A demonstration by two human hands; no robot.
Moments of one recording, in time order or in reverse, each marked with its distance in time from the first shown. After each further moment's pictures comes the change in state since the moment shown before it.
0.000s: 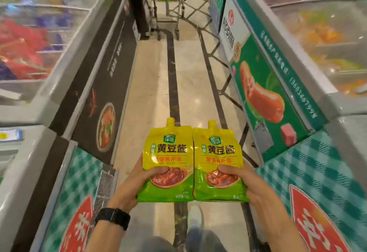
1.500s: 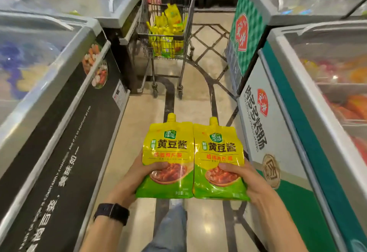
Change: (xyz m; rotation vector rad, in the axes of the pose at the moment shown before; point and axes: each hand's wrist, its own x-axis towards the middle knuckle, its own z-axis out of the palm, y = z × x) left_hand 0.976 0.593 0.021 0.017 0.027 0.066; right_hand 0.895 -0.728 0.012 0.012 -0.125 -0.003
